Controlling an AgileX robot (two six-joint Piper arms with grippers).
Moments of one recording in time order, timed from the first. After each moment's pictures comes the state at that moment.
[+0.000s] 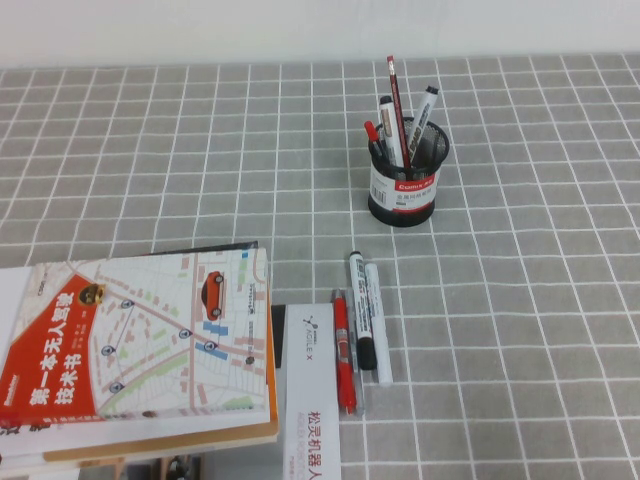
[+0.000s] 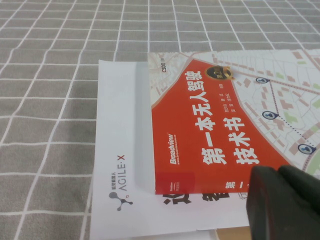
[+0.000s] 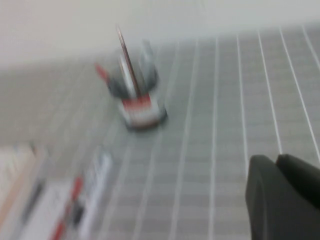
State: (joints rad) right arm 0.36 0.27 -0.46 -0.19 0.54 0.47; left arm -0.07 -0.01 0.03 -0.07 0.39 0.07
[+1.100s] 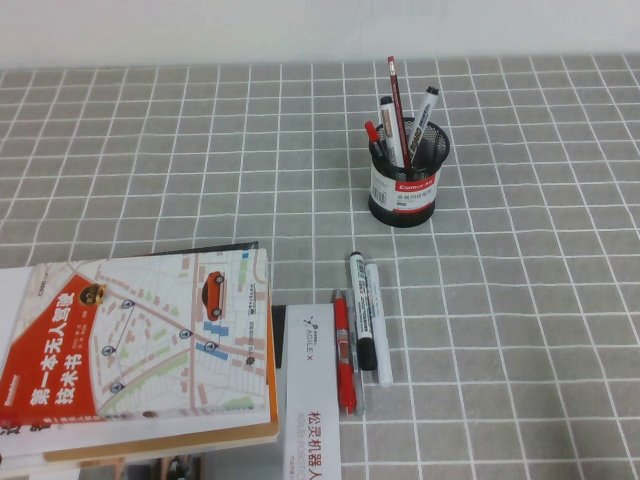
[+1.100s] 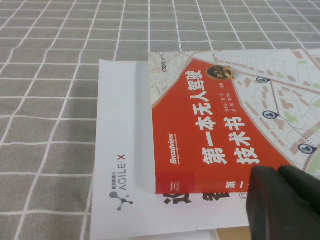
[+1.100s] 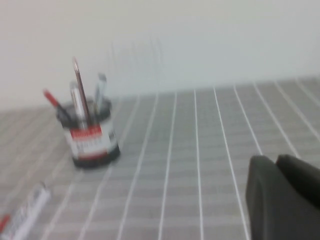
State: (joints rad) right arm 0.14 -0.01 0.03 -0.08 0.06 0.27; left arm -0.07 -0.01 0.03 -0.07 0.39 0.07
